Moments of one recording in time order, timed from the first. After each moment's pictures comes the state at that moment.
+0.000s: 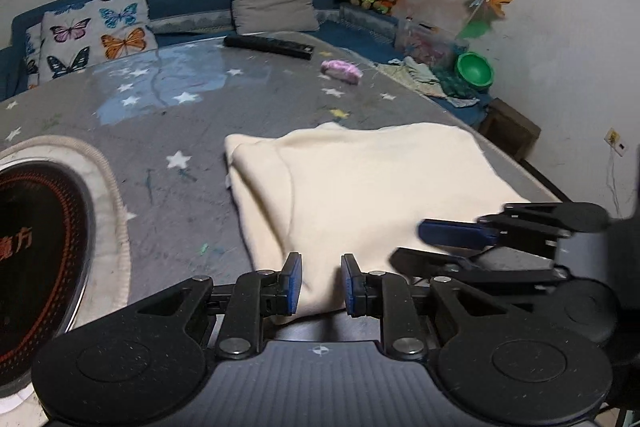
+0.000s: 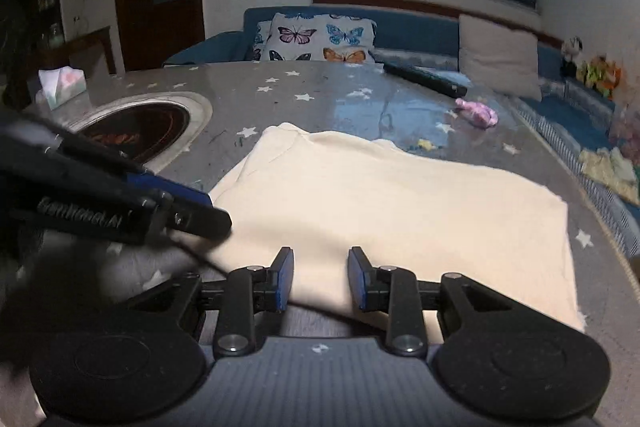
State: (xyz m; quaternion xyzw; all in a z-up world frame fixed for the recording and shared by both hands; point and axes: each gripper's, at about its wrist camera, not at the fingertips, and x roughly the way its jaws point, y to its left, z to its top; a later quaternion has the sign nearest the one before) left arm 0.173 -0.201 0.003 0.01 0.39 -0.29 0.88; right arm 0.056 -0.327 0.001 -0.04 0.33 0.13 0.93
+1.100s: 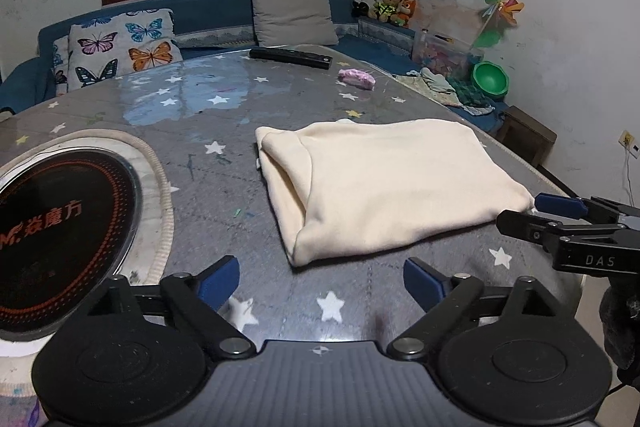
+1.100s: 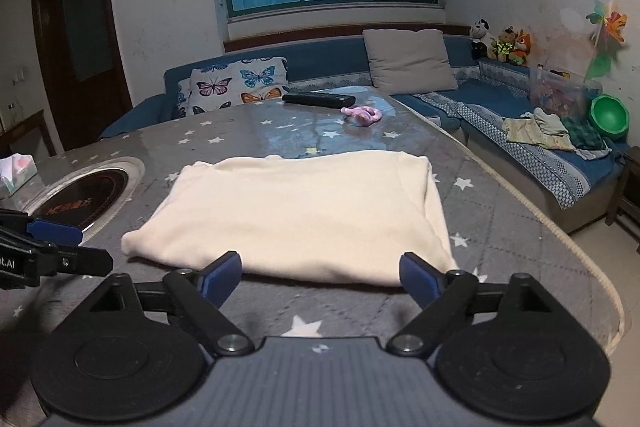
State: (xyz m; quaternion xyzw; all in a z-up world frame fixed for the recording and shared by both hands) left arm 0.119 -0.177 0.013 0.03 0.36 -0.26 0.90; right arm -0.014 -0.389 0.019 0.05 0.28 0.01 0.96
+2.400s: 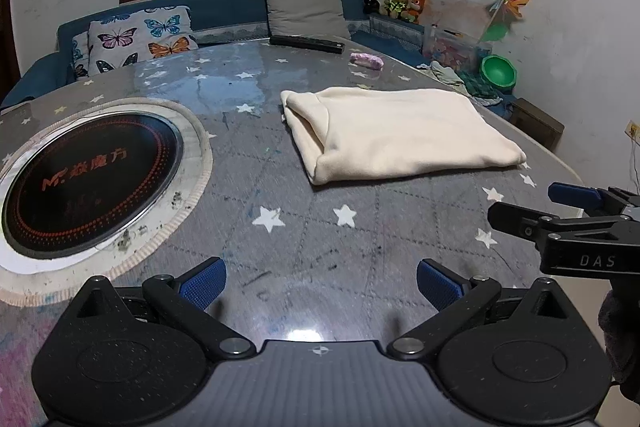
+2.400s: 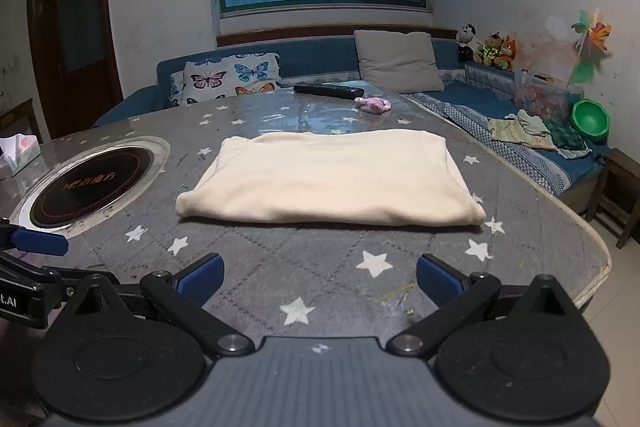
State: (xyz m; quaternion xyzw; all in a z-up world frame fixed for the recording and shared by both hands) left arm 0.056 -0.143 0.002 0.04 0.36 -0.24 0.90; right arm -0.063 -0.325 0.020 0.03 0.29 -0.02 0.96
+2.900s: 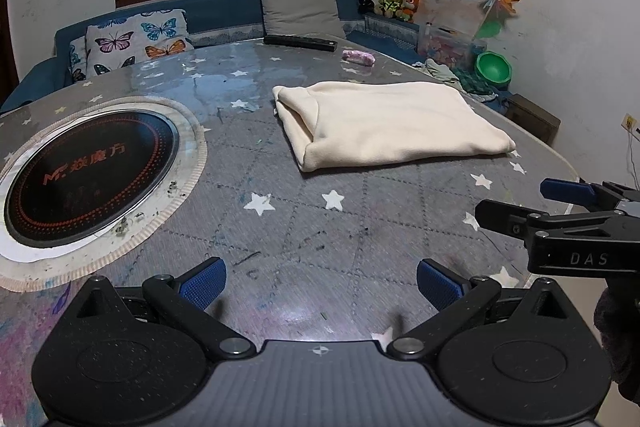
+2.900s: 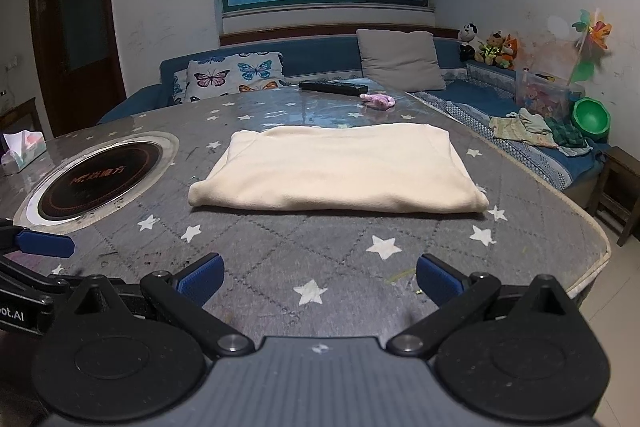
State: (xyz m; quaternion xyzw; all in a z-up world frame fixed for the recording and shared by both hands) left arm 0.040 -0.144 0.002 0.05 0.36 -0.24 0.90; right arm -0.075 -0.319 0.019 0.04 0.29 -0.01 0.96
